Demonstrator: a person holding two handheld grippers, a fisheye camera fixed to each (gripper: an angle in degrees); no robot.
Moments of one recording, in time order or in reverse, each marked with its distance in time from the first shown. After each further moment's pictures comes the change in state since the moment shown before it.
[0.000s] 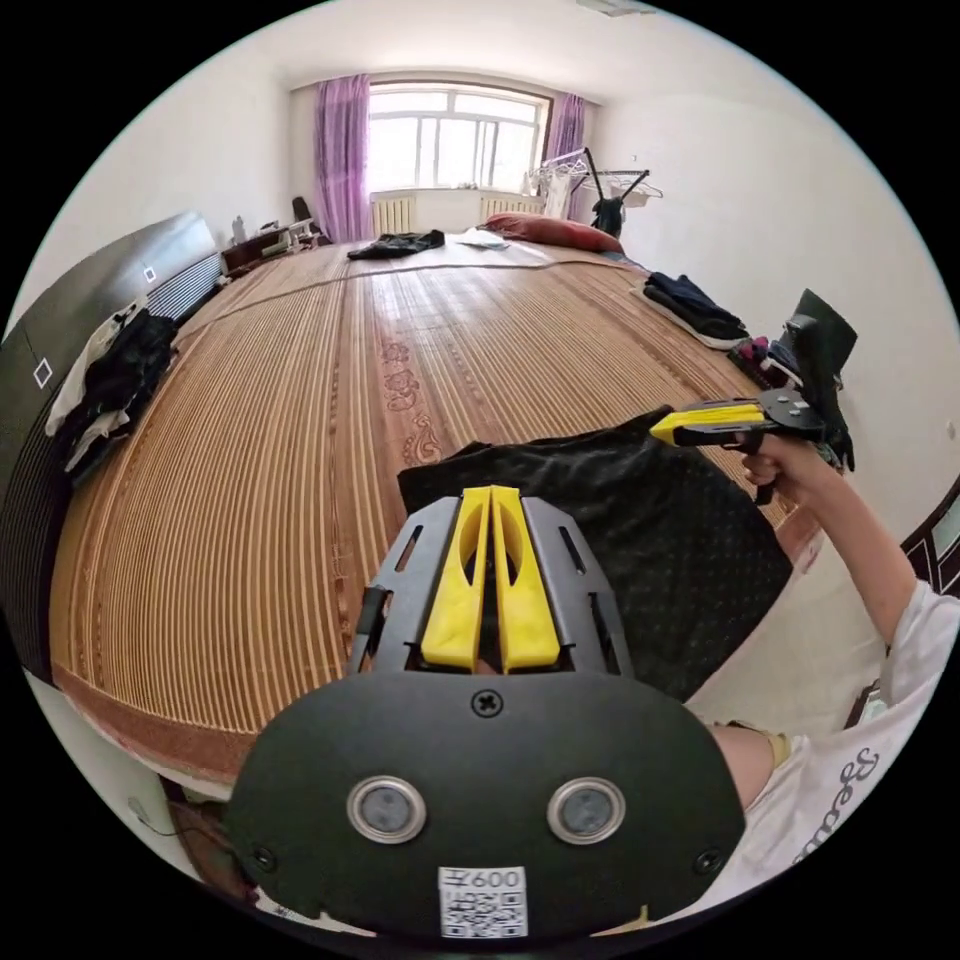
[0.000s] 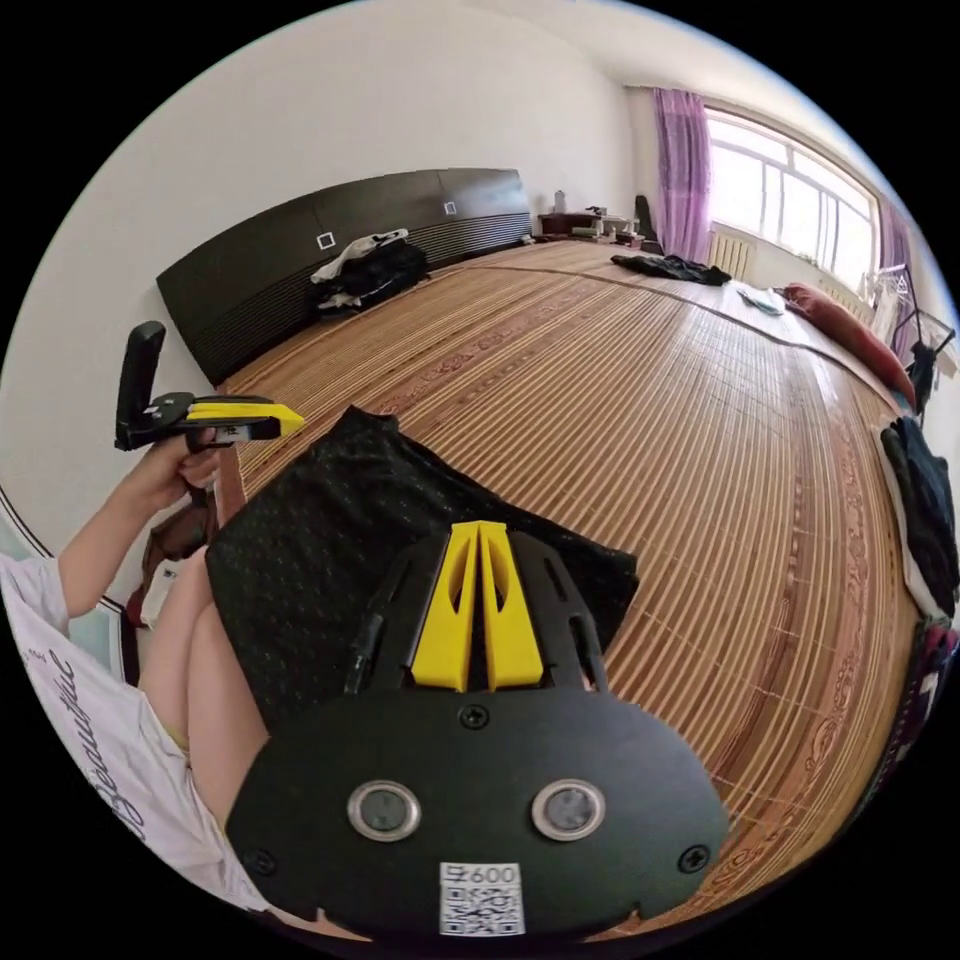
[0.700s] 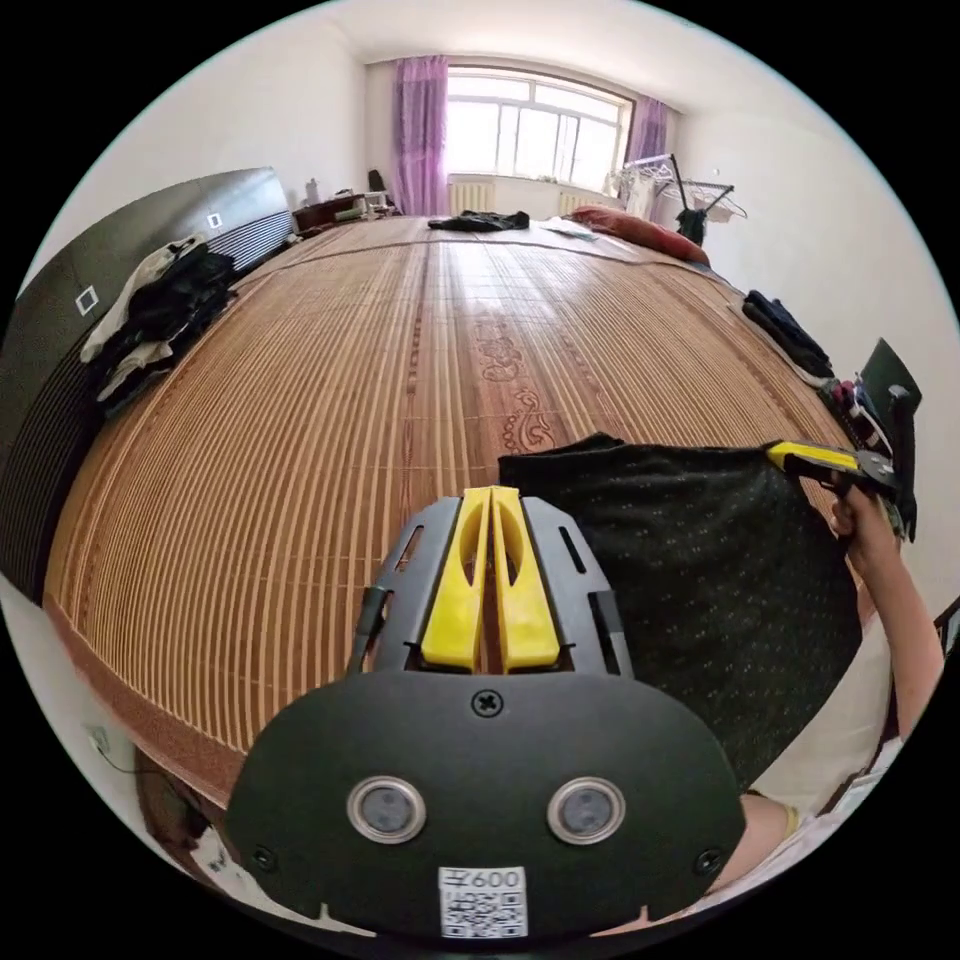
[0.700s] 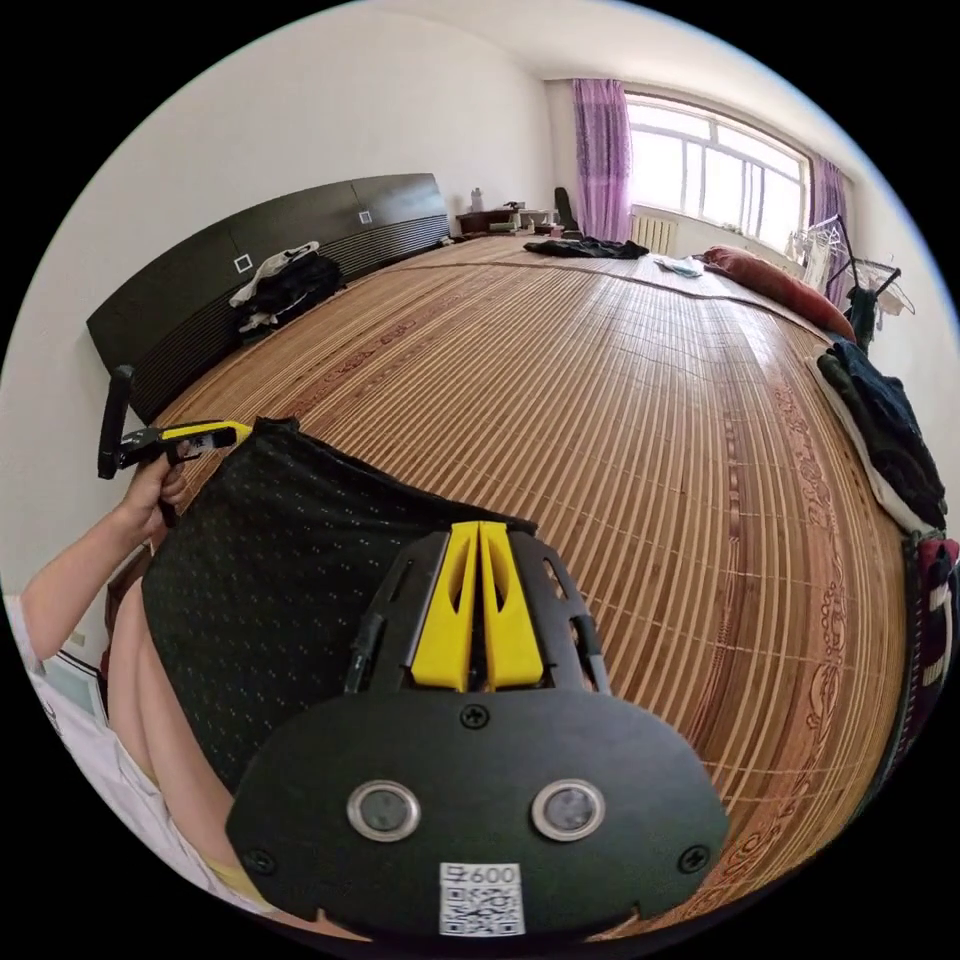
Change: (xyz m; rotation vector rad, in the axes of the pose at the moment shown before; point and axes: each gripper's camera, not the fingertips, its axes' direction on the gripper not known) left arm -0.022 0.042 0.006 0.068 -0.203 -0.241; right arm 0.032 0.040 0.023 0.081 0.159 0.106
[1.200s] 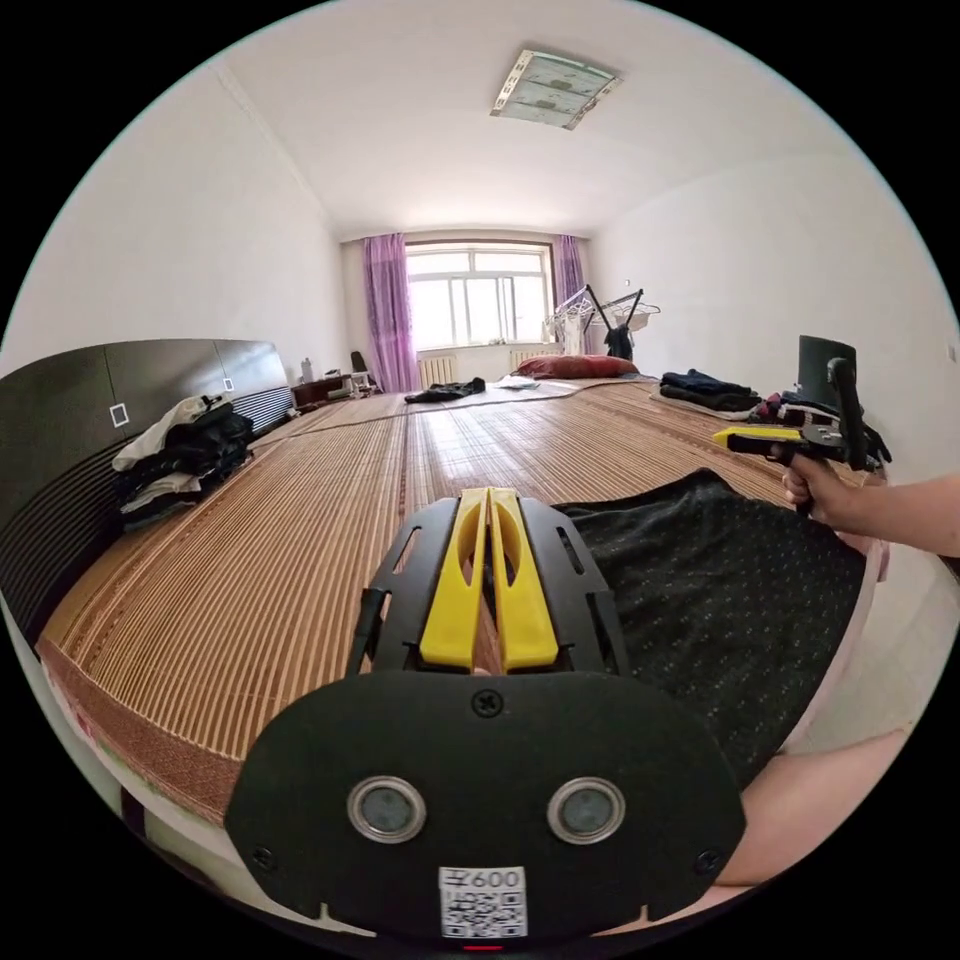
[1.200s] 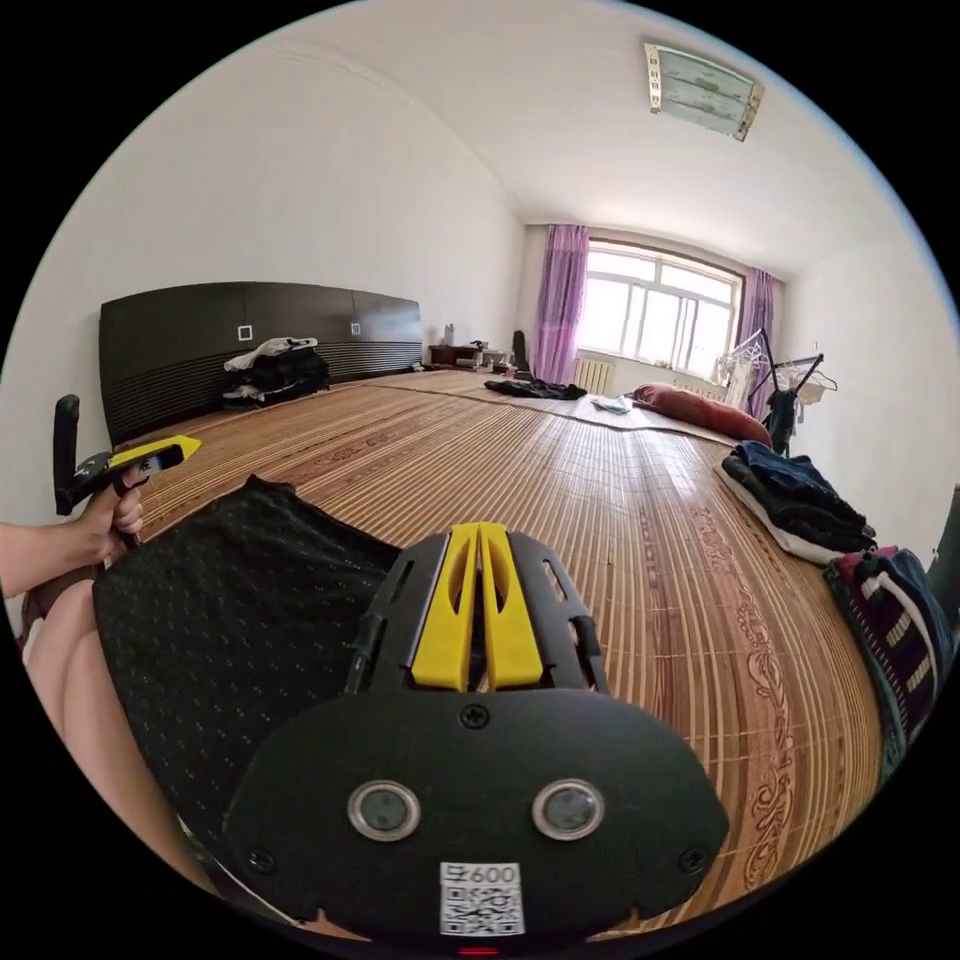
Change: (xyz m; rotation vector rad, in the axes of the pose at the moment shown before) left arm 0.013 0.101 -0.082 0.472 0.081 0.226; right arm -0.049 0.060 -0.016 0.350 0.195 -0.137
